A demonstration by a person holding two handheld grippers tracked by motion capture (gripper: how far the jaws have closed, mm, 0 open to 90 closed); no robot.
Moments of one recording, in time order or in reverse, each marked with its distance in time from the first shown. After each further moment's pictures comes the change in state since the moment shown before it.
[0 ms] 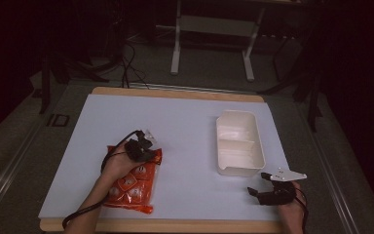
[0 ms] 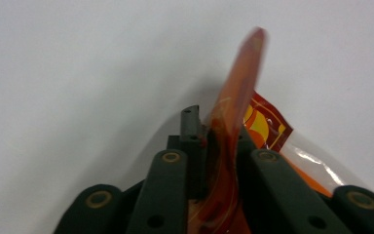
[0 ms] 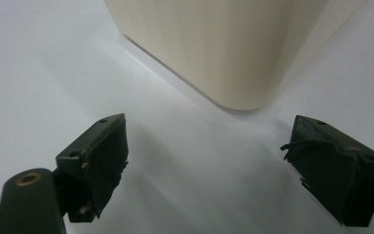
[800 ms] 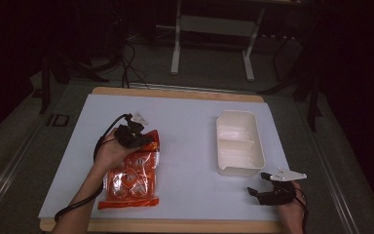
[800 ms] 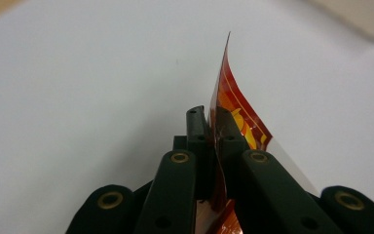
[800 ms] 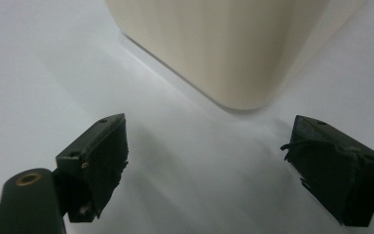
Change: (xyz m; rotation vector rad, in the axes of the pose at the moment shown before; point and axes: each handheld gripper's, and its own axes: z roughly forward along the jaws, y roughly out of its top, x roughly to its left) left arm 0.018 0.024 -0.077 -0.174 -0.014 -0.107; right arm 0.000 0.000 0.000 0.001 0.003 0.002
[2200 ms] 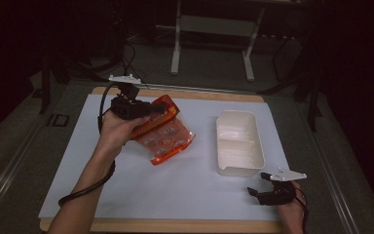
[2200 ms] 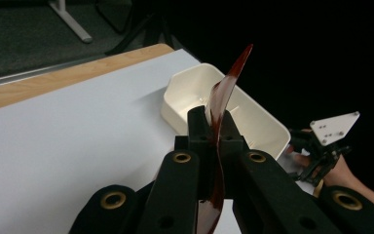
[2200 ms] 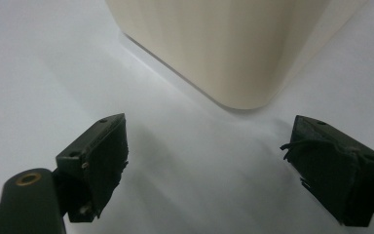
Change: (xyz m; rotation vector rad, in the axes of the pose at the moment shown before) left arm -0.011 0.075 -0.078 -0.351 -0.252 -0.249; right arm 0.000 0.000 0.000 0.000 0.004 -0.001
